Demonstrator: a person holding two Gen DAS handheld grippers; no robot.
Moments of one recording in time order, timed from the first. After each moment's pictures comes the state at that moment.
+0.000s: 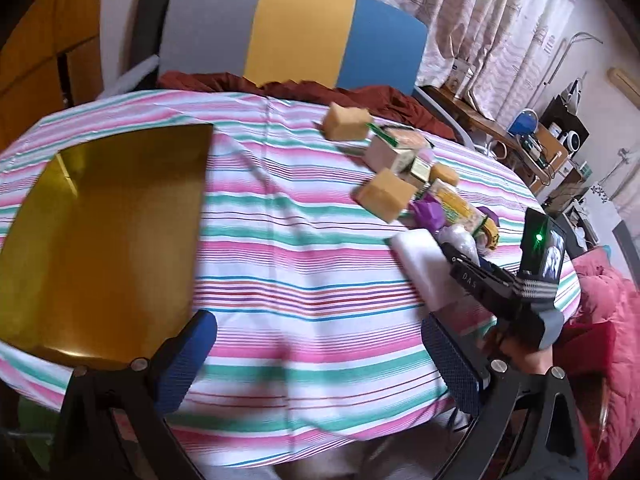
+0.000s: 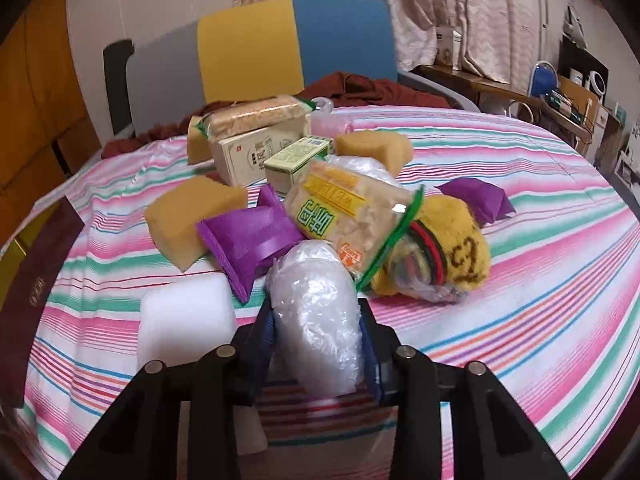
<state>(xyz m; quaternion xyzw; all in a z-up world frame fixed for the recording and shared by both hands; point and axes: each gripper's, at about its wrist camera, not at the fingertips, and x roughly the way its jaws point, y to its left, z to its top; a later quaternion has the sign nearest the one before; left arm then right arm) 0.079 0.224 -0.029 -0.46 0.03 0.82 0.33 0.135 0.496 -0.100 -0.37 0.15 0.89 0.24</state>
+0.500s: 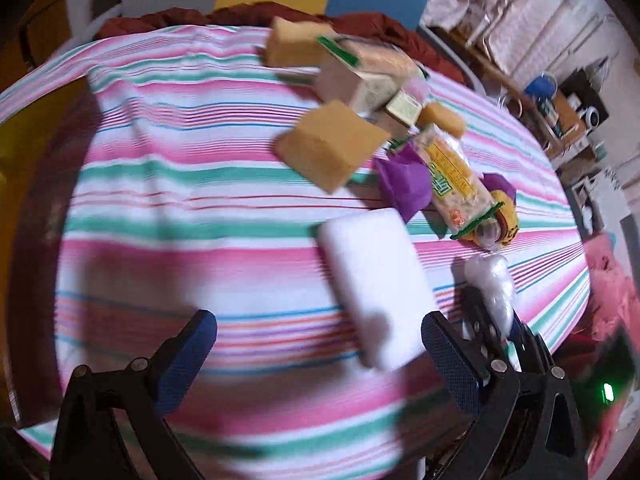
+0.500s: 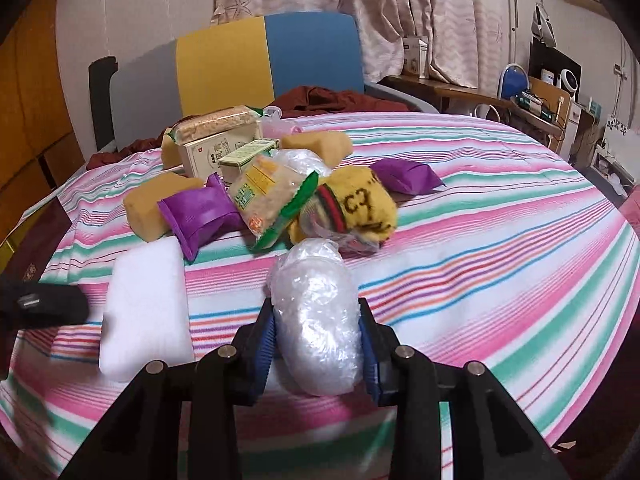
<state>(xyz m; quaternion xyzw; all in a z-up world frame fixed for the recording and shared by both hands) 0.057 0.367 -0.087 -0.56 0.06 0.76 0.31 0.190 0.503 -0.103 -0.34 0.15 0.88 0.28</state>
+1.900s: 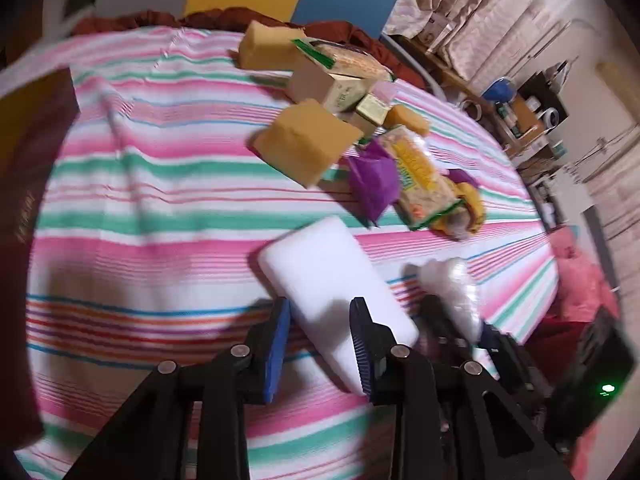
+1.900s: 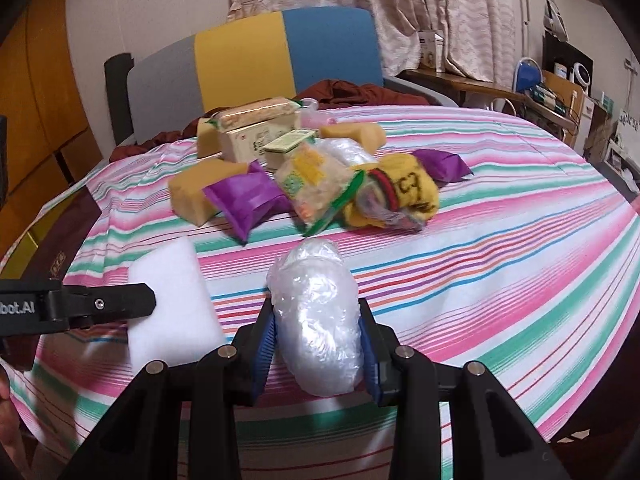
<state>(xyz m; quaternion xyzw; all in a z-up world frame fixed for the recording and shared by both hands) 0.059 0.335 -0.094 -0.55 0.01 0.74 0.39 0.187 0.466 -0.099 -0.35 0.16 0.89 0.25</state>
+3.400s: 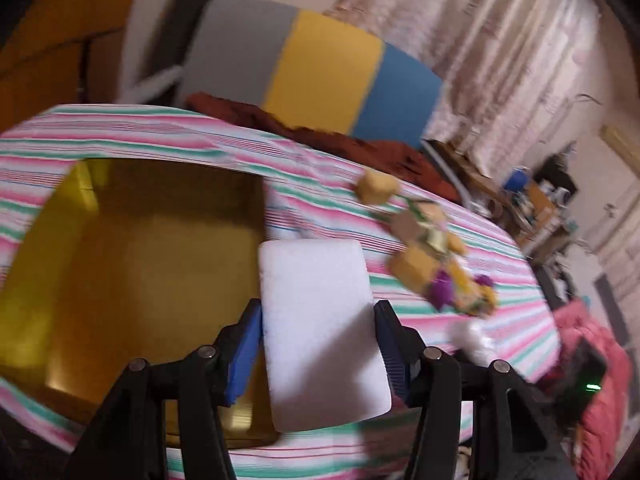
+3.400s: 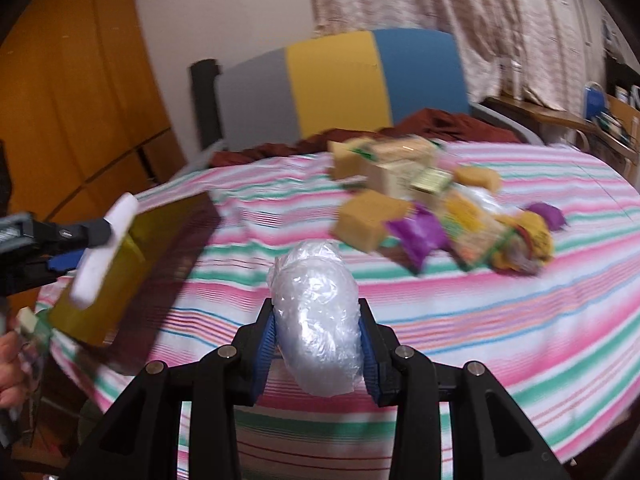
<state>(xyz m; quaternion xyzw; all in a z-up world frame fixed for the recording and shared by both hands) 0.008 0.144 -0.014 -0.42 -0.06 0.85 0.32 0.158 0.375 -0.047 -0.31 0.15 0.93 0.11</state>
